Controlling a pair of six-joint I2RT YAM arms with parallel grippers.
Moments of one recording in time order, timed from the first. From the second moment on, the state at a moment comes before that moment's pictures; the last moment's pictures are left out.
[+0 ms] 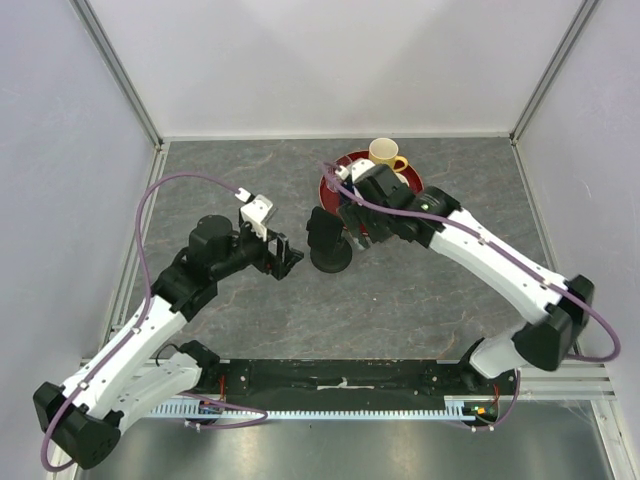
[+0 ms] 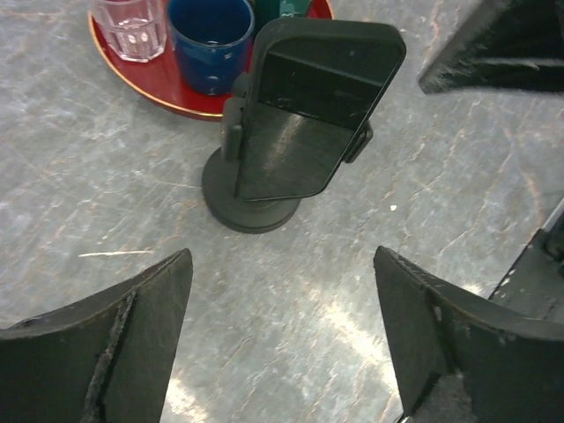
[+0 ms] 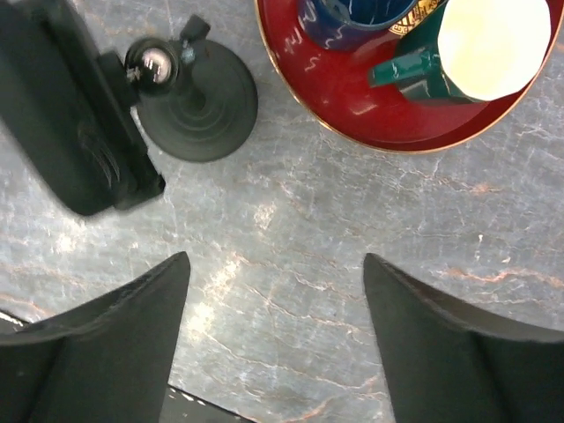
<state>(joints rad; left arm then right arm) -0.56 0.82 0.78 -0.30 0.22 -0.04 0.78 1.52 1.55 -0.94 0.26 0.11</state>
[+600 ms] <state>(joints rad) -0.67 1.24 1.09 -0.25 0.24 0.01 0.78 1.05 1.22 -0.82 0.18 0.15</state>
